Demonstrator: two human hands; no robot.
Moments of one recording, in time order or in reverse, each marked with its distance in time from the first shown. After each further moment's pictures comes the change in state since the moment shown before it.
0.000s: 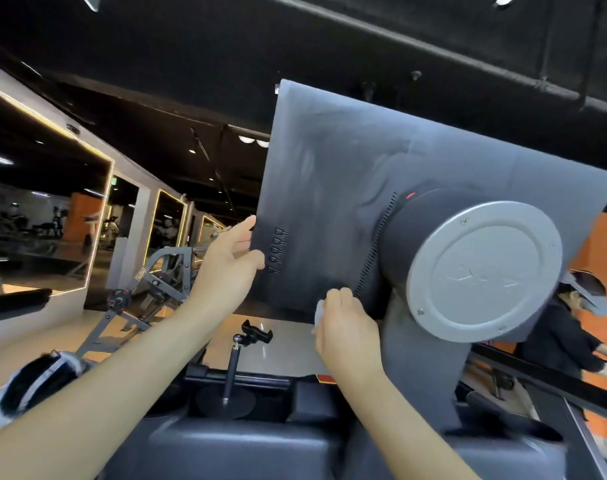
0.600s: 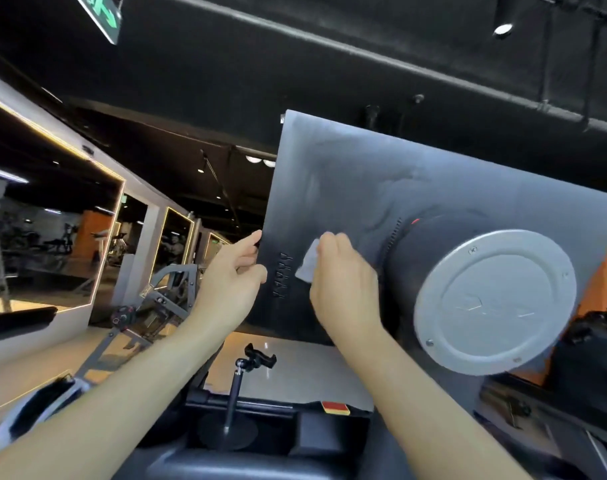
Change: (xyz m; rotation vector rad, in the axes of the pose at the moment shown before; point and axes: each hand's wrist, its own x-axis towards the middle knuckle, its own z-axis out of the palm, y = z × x) left_hand 0.007 0.014 -0.002 0.031 0.037 0.025; right_hand 0.082 -0.024 -0.062 0.171 0.216 -0.054
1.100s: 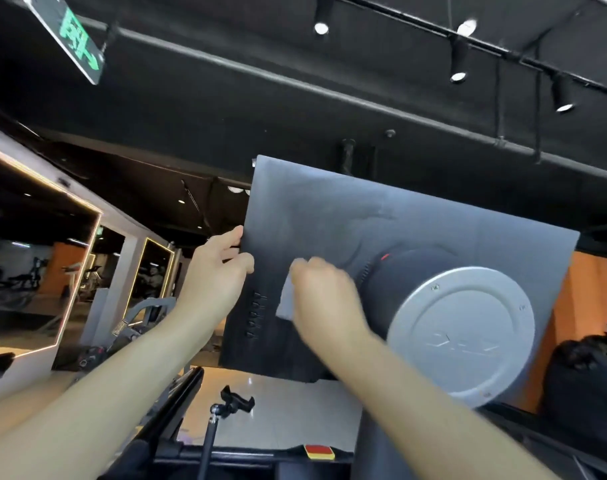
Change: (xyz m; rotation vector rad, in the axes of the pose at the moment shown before) left_hand 0.027 0.052 0.004 -0.018 0.065 0.096; right_hand 0.034 0.006 -0.029 -0.112 -0.139 -0.155
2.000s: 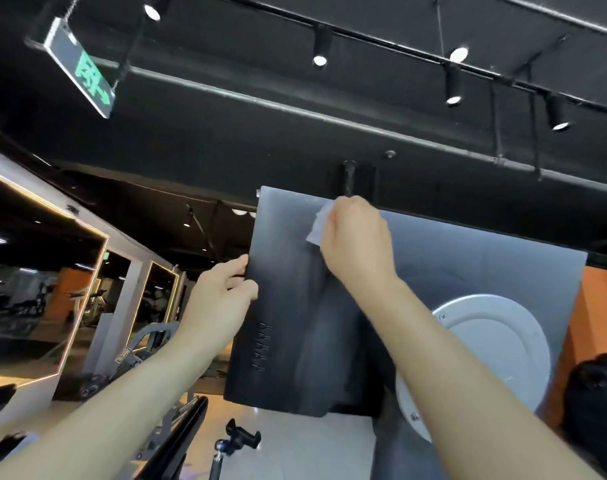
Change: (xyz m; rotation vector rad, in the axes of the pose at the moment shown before) left_hand 0.004 0.006 -0.005 0.061 -0.029 0.007; right_hand 0.085 0.028 -0.053 0.056 0.187 0.219
